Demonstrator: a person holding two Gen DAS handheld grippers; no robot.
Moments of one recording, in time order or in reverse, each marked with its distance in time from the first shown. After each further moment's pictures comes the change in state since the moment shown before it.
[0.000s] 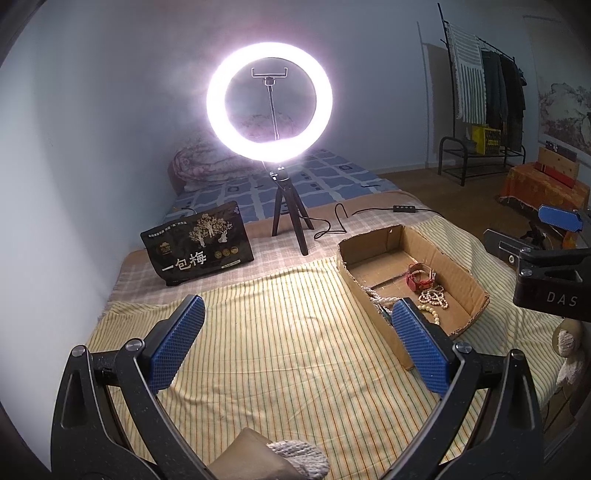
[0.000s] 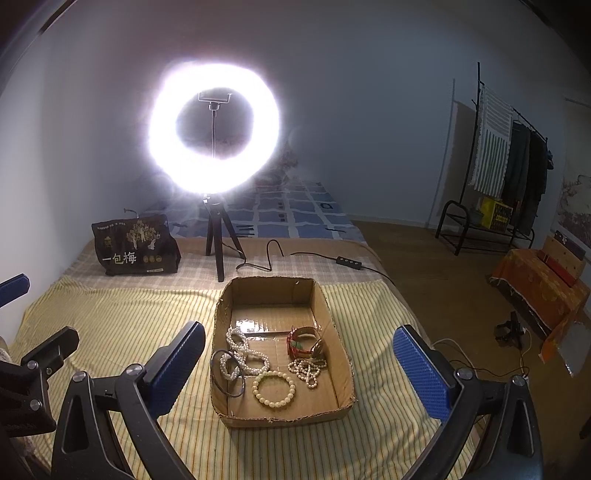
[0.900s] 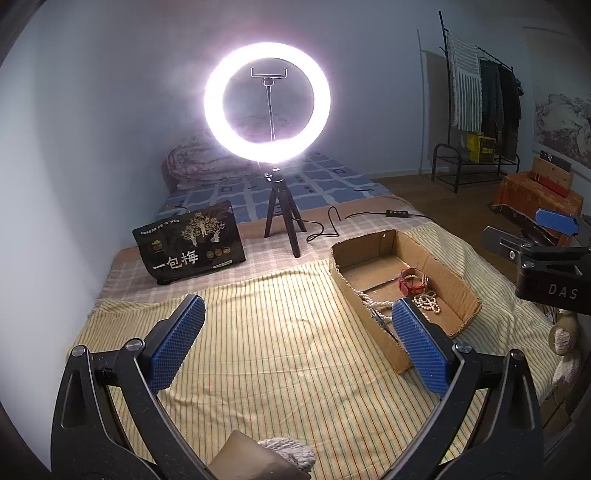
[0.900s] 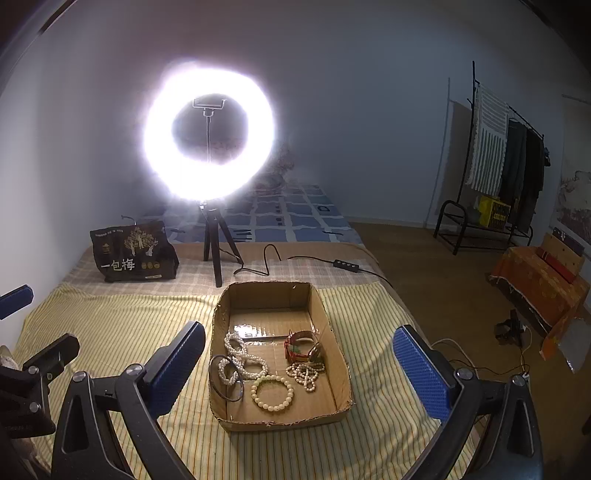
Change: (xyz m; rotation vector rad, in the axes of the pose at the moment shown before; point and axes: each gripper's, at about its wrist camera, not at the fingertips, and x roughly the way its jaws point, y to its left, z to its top) left arm 0.001 0.003 -0.002 -0.025 -0.012 -0.034; right arm -0.001 -0.003 0.004 0.017 -0.010 -0.008
